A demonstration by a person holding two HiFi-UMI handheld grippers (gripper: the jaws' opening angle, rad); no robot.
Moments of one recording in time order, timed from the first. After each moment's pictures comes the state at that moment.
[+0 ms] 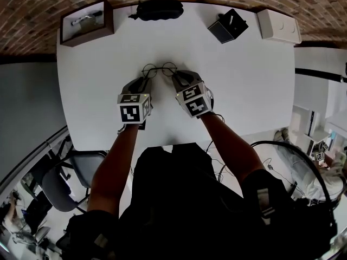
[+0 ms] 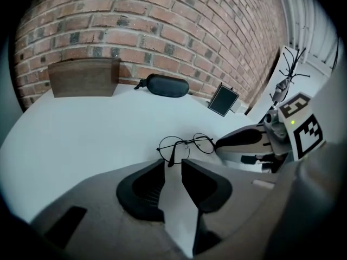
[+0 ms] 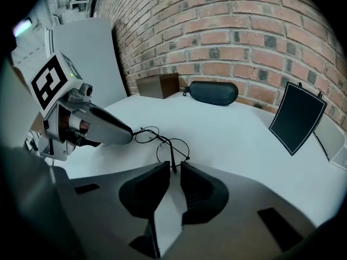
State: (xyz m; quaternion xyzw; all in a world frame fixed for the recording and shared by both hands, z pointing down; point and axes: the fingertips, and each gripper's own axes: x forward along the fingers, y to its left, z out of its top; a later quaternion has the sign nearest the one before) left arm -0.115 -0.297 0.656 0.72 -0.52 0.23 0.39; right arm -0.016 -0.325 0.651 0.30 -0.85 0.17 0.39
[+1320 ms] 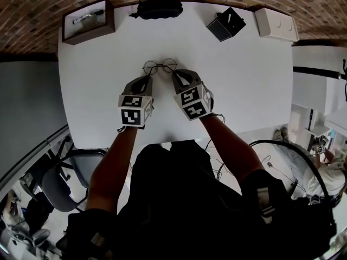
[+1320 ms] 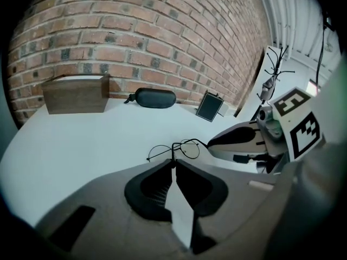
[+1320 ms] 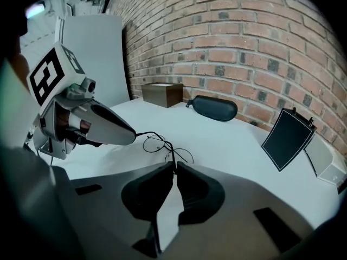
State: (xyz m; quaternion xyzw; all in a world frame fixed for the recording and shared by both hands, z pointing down) left arm -0.103 -0.294 0.626 0.76 -0.51 0.22 0.33; right arm -0.023 -0.320 0.622 0.31 -0.86 0.11 0.38
